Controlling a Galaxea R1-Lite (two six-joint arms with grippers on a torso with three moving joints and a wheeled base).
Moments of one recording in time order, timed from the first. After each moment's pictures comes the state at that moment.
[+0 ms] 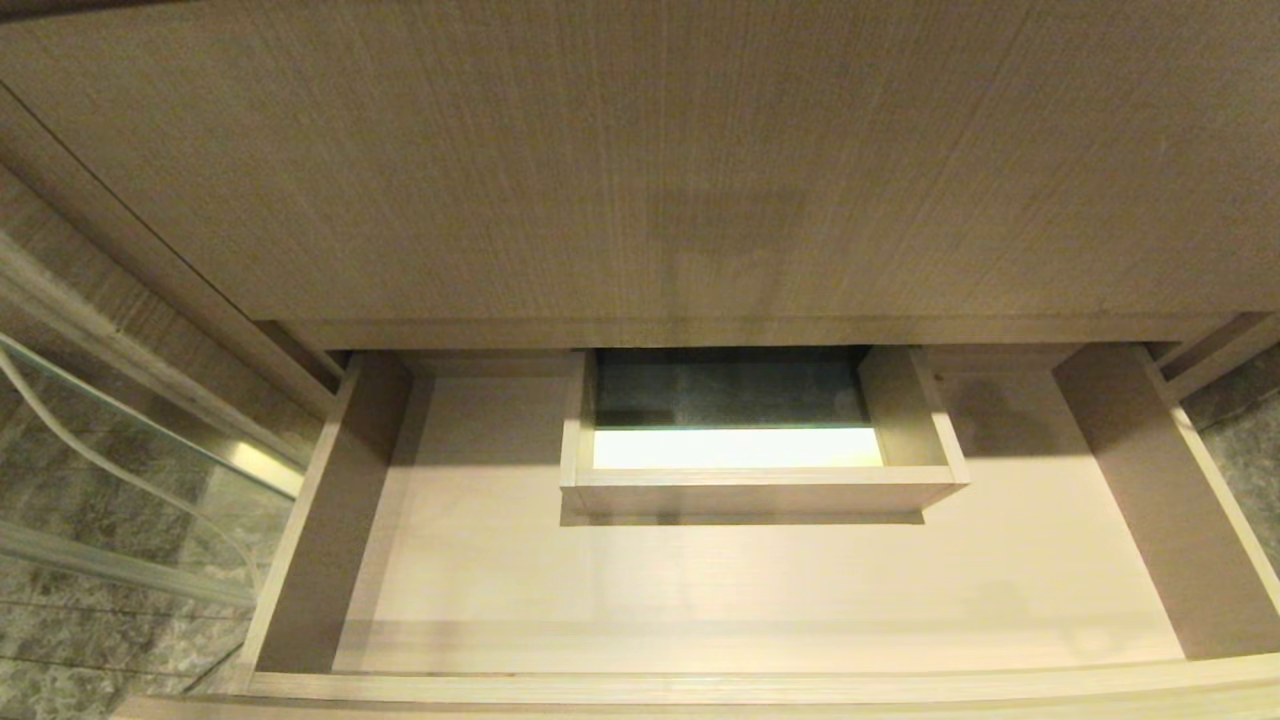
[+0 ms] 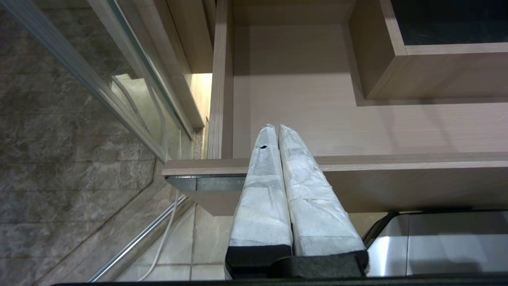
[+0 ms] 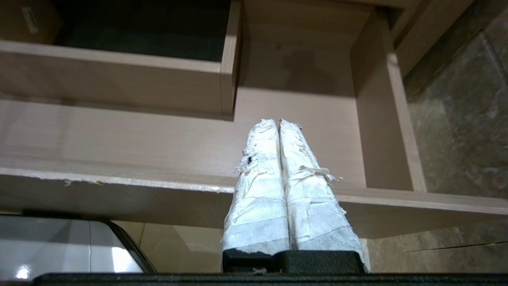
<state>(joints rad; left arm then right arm) 0.00 0.00 0.00 0.00 0.00 0.00 0.00 0.00 0.00 -0.07 0.01 -0.14</state>
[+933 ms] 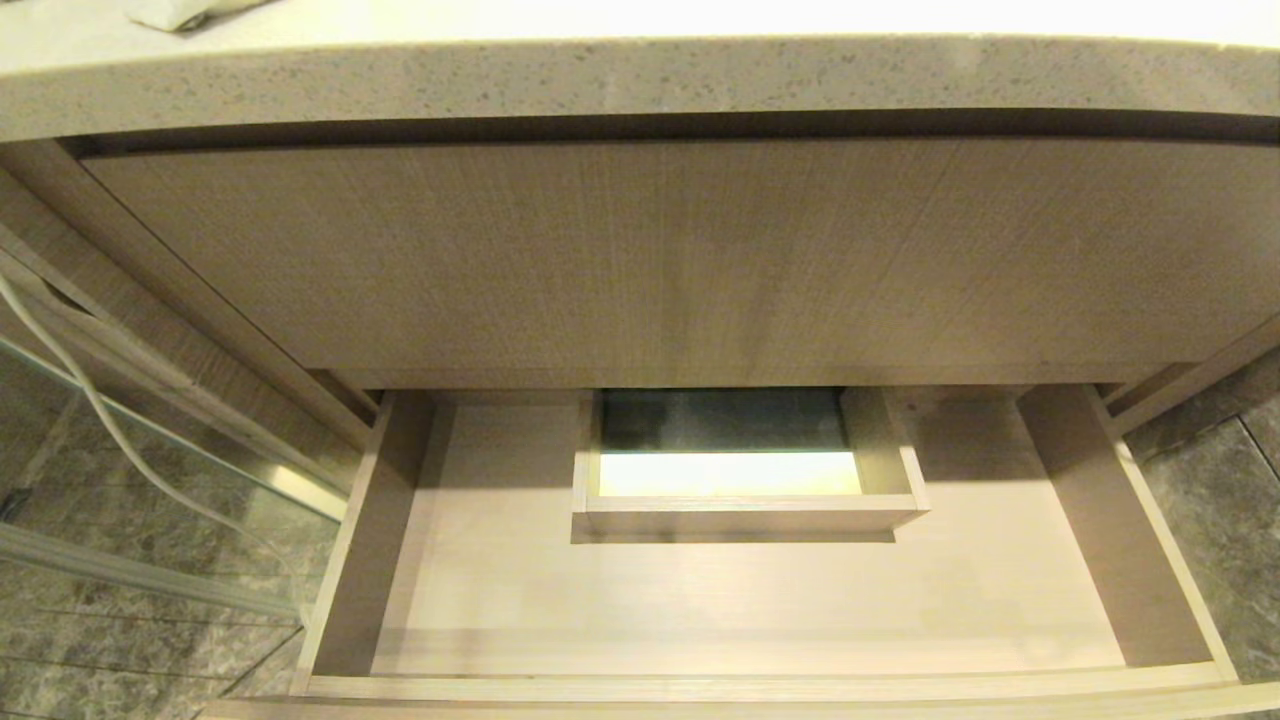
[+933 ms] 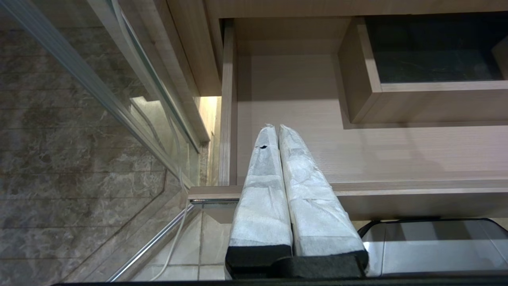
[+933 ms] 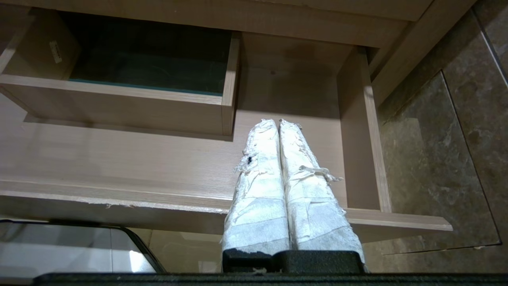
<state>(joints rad) 0.00 0.00 0.00 0.00 0.00 0.00 0.00 0.00 0.00 -0.07 0.01 -0.14</state>
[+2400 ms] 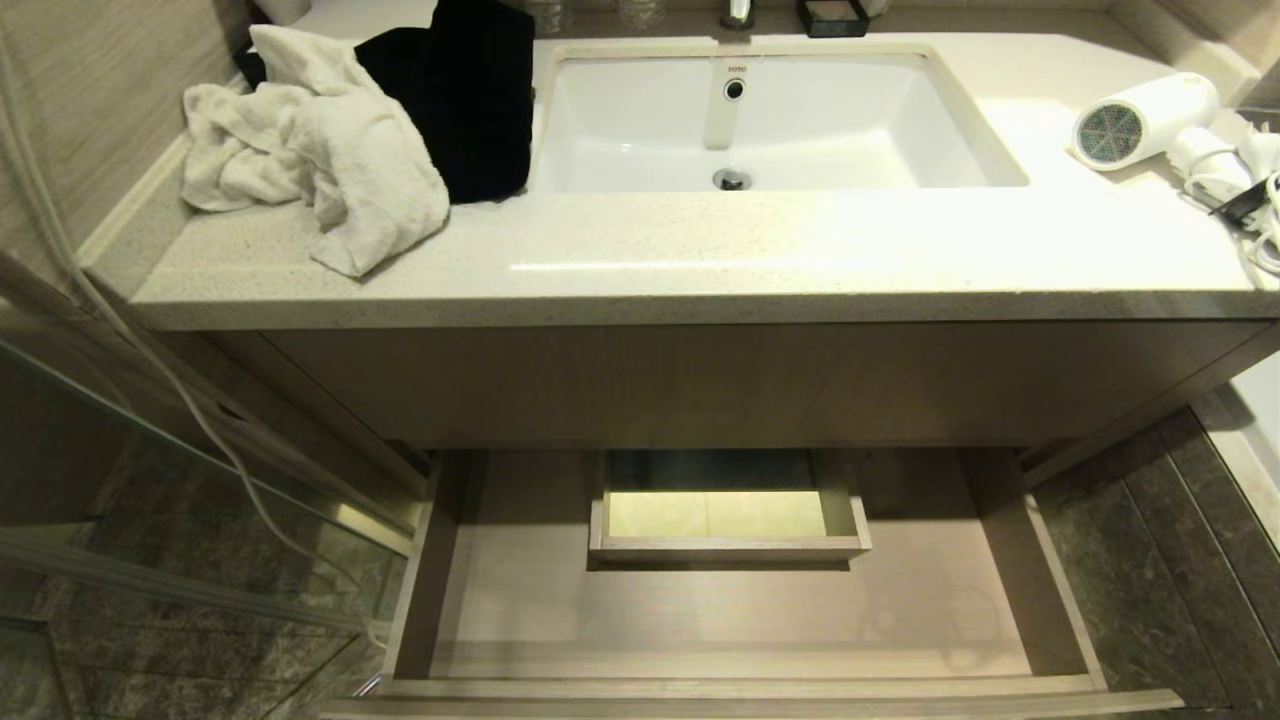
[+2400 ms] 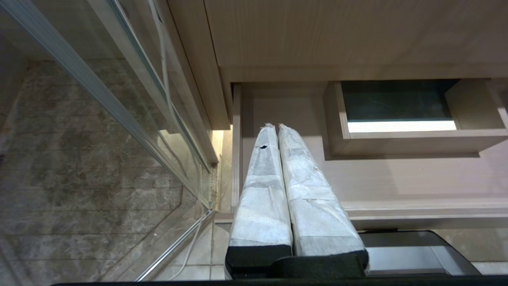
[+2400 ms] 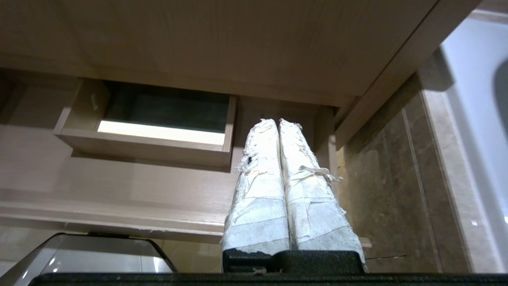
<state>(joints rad) 0.00 0.00 0.00 0.00 0.00 0.00 0.00 0.00 0.00 -0.07 0.01 -0.15</state>
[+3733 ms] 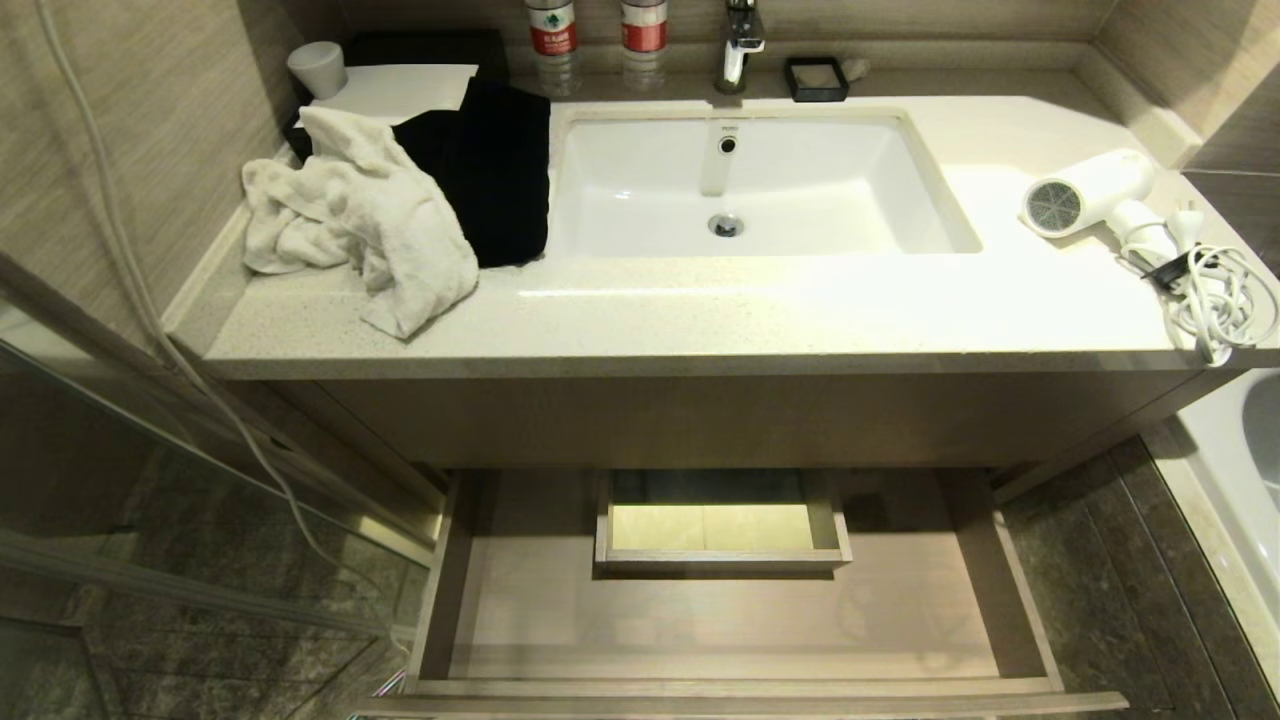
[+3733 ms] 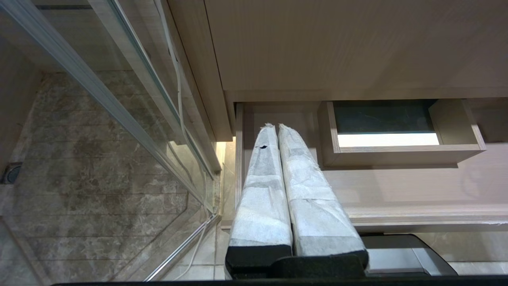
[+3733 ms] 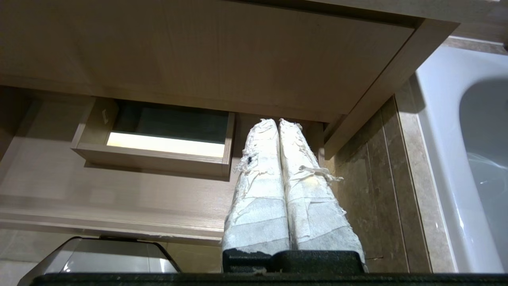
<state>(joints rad) 0.00 0.00 0.00 0.00 0.00 0.00 0.00 0.00 0.00 -0.07 0.01 -0.16</state>
